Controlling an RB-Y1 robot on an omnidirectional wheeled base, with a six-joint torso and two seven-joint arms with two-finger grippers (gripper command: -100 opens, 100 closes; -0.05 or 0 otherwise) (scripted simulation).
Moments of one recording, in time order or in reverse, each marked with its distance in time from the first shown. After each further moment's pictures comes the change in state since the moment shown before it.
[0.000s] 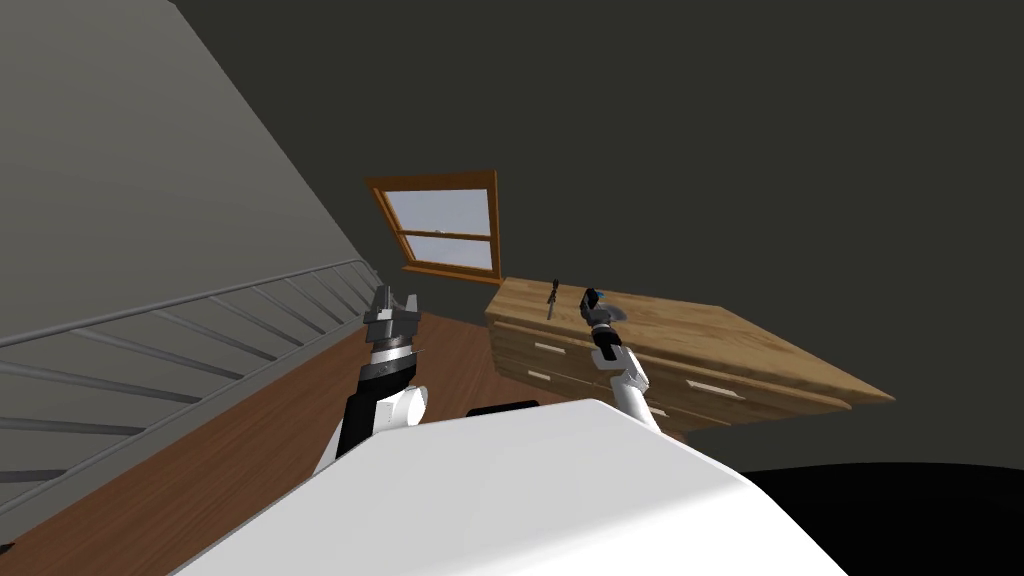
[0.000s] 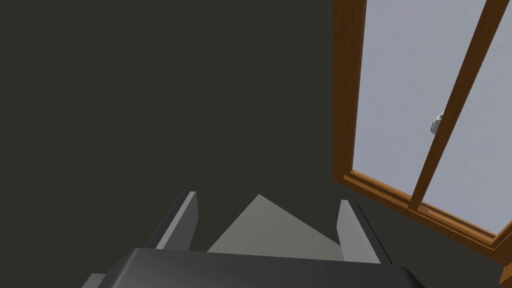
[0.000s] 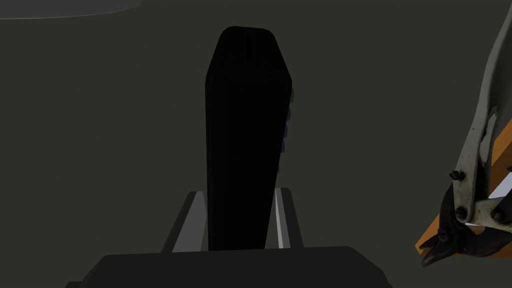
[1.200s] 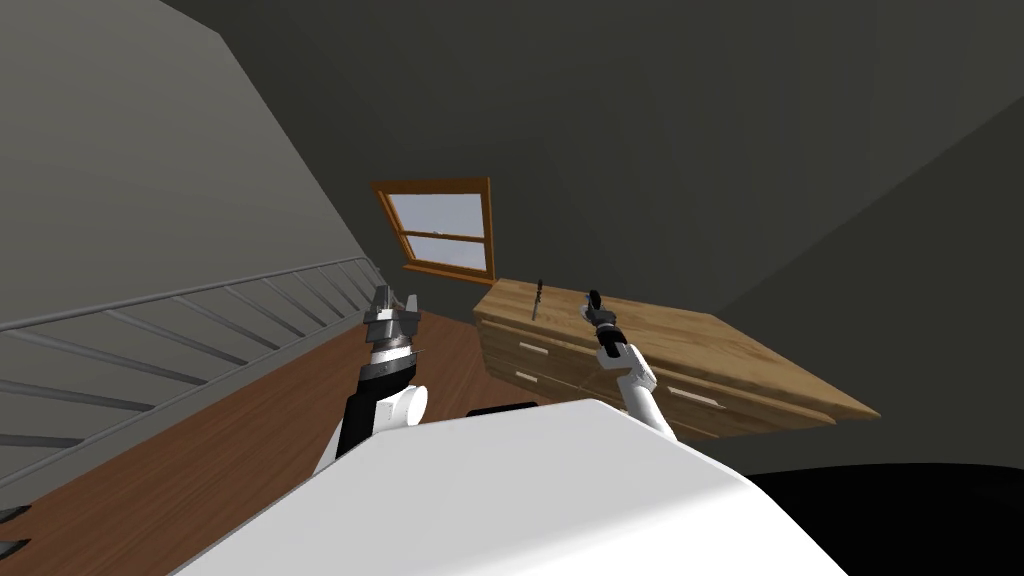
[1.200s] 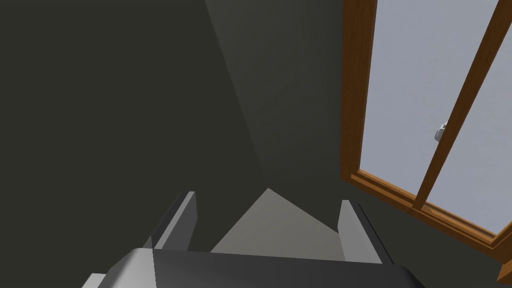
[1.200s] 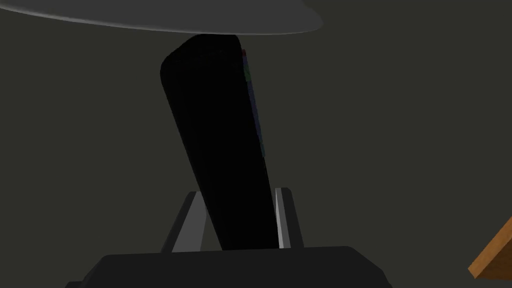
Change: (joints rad) left arm 0.000 0.000 0.000 0.000 0.000 0.000 0.000; right arm 0.026 -0.077 0.048 -0.022 -0.024 0.154 -0.087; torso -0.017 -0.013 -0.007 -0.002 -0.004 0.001
